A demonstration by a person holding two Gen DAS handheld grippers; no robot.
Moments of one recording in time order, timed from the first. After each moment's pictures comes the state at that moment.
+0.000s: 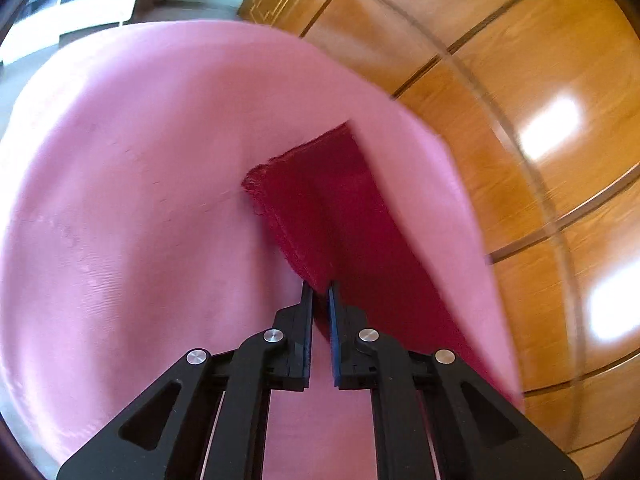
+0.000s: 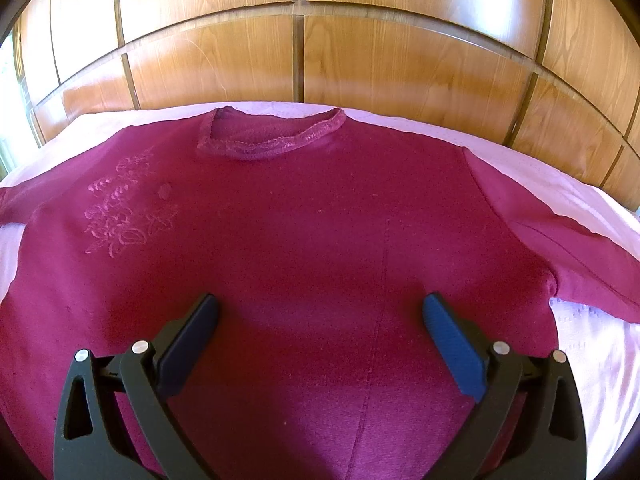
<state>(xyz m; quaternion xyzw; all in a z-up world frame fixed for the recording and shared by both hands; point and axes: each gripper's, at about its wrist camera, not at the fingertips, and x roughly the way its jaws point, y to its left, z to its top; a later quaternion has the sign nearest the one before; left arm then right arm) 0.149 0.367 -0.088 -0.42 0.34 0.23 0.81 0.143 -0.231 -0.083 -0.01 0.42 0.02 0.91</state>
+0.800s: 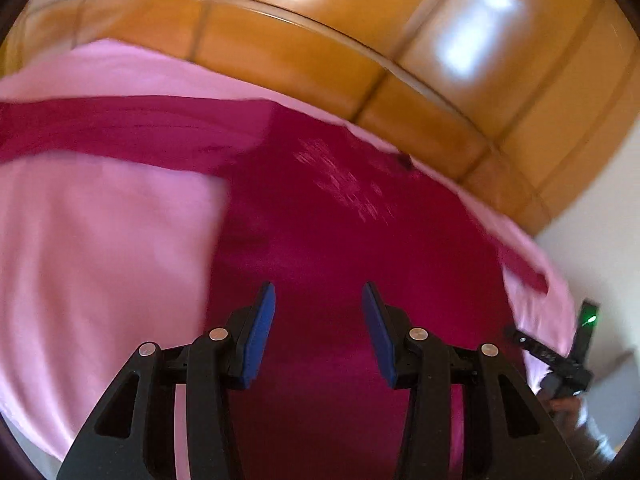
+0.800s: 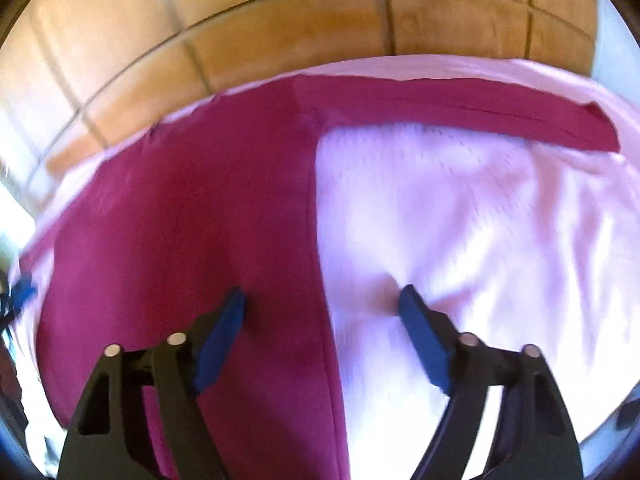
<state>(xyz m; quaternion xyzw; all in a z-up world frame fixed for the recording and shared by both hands) 0.063 0.055 -0.064 -0.16 0.42 -0.18 0.88 -0.004 -0.348 -0.070 0.11 0.47 -0.02 0.88</state>
